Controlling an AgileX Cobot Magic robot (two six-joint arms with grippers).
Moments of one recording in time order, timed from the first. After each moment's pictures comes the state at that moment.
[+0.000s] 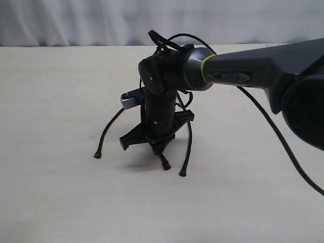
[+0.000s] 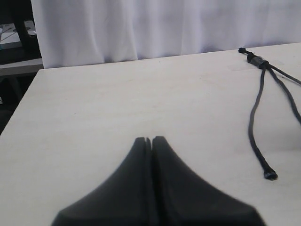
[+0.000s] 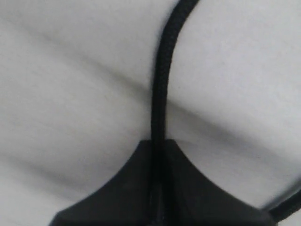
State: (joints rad) left arm 0.09 0.00 0.00 -0.01 0.34 0.03; right arm 0.66 2.26 -1.63 0.01 1.01 0.22
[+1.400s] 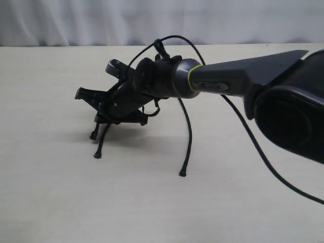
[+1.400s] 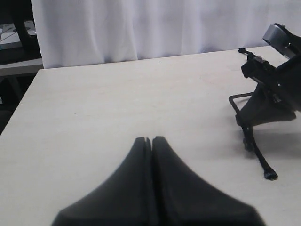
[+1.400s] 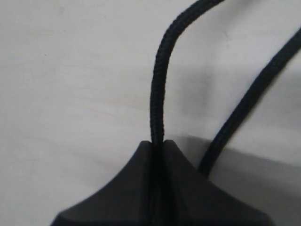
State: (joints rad) left arm 0.09 0.00 0.00 -0.01 0.34 0.03; right arm 0.66 2.36 -1.71 0.68 0.44 0.23
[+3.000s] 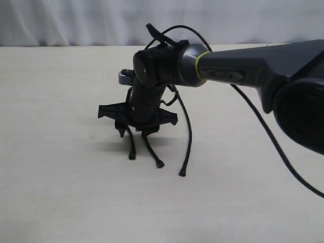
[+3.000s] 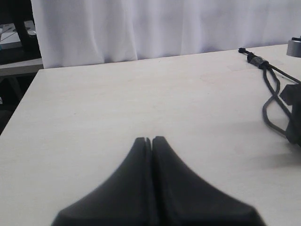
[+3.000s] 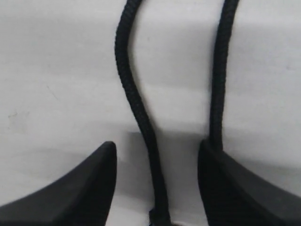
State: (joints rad) left arm 0.09 0.00 0.00 -0.01 0.34 0.03; right arm 0.67 2.28 -1.71 0.13 0.83 0.61
